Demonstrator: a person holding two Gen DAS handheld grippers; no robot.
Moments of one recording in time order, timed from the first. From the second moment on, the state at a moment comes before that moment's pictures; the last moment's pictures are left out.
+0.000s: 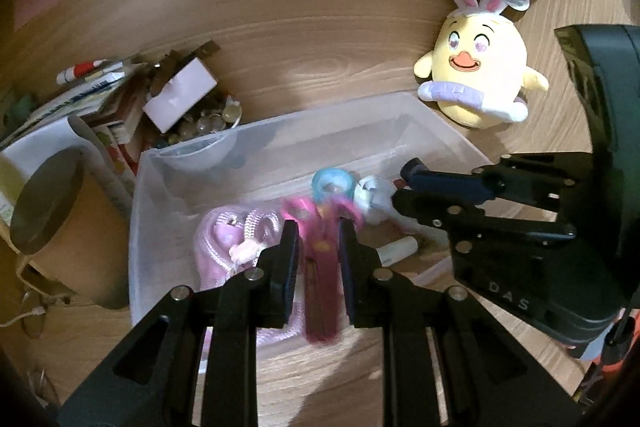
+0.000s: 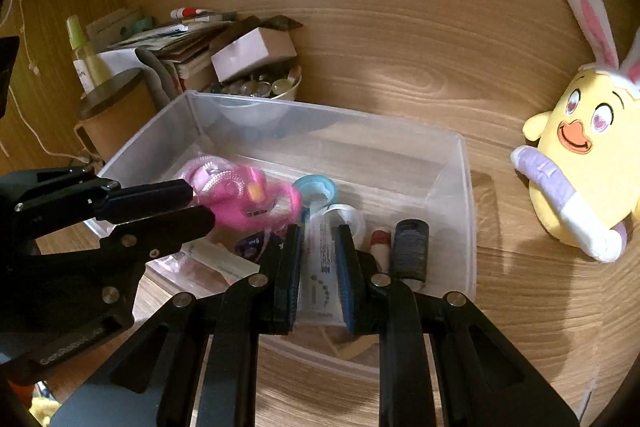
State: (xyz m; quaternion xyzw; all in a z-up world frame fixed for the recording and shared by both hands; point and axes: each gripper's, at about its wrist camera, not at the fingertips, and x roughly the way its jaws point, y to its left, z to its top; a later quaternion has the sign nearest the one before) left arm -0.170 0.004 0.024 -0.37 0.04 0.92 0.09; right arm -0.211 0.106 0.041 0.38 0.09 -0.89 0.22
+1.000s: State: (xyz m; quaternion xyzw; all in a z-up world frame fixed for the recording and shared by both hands) left arm -0.047 -0.006 0.023 -0.36 -0.01 0.93 0.05; right arm -0.071 0.146 0.042 0.36 0.06 -0.90 0.23
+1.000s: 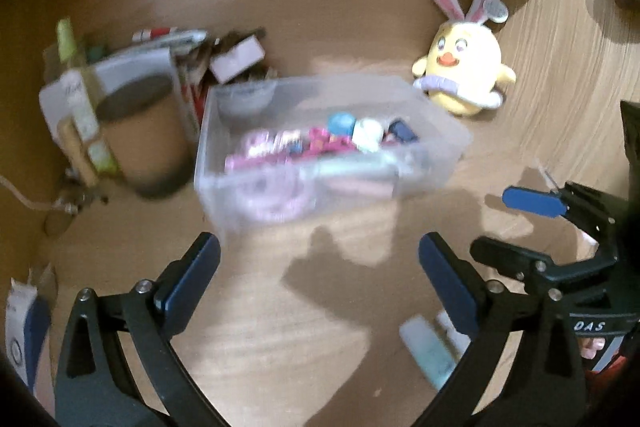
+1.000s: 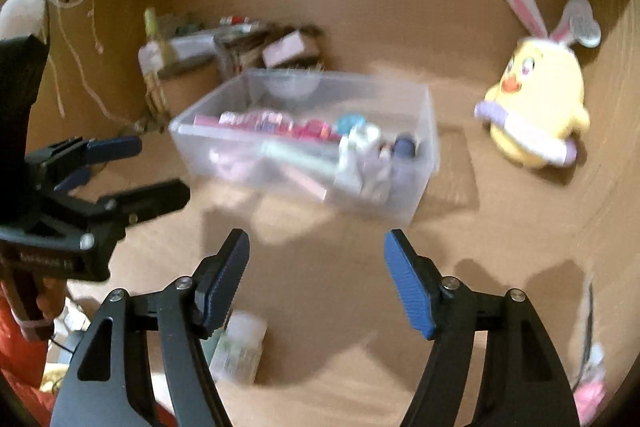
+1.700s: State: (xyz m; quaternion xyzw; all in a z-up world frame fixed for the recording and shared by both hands) left arm -0.007 0.037 -0.025 -0.42 -0.01 0.90 0.08; right arm -0.038 0.153 -0.010 0.41 0.04 -0.88 0.25
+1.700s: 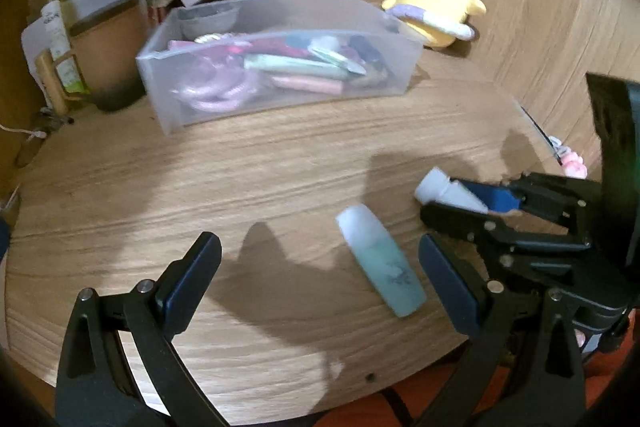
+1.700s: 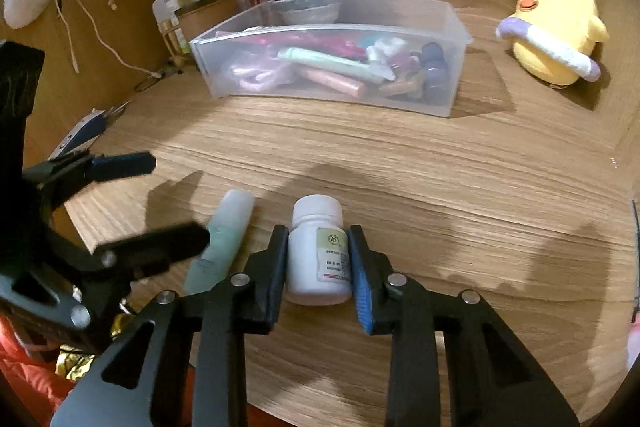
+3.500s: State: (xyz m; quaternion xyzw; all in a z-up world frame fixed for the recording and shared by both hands) left arm -0.121 -0.001 0.083 -0.31 -0.03 0.95 0.09; right arm -0.166 0.150 0.093 0.31 0.02 -0.93 0.21
